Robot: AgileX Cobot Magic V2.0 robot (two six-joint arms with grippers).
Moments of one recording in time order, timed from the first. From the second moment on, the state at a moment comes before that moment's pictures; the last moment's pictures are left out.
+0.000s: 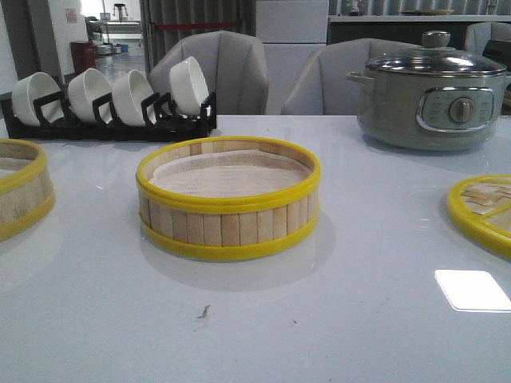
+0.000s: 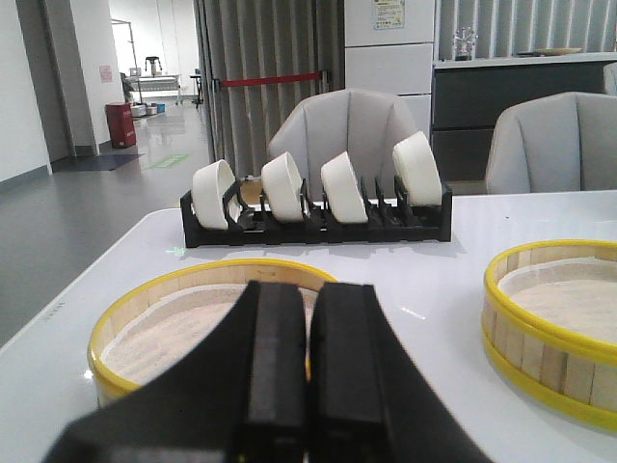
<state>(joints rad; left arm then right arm) -0.08 0.00 0.01 0.14 0.02 -0.12 -0.08 -0.01 0.03 0.00 0.07 -0.02</state>
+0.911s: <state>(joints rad) -0.08 0.00 -0.01 0.12 0.04 -0.12 -0.08 -0.01 0.03 0.00 0.07 -0.02</state>
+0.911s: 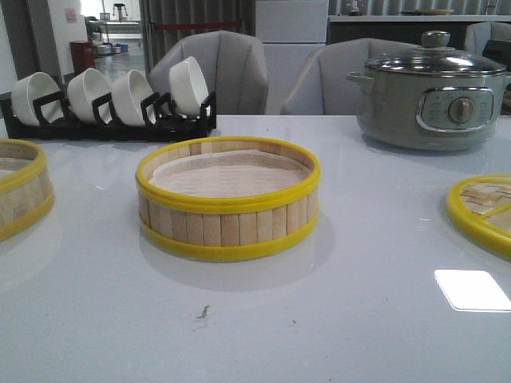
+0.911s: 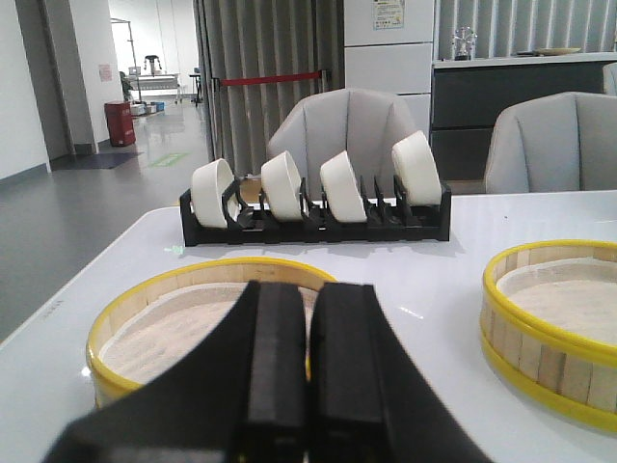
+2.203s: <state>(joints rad) -0.08 0.84 -1.13 0.23 0.80 -0.12 -0.08 -0.01 0.03 0.00 0.07 -0.02</state>
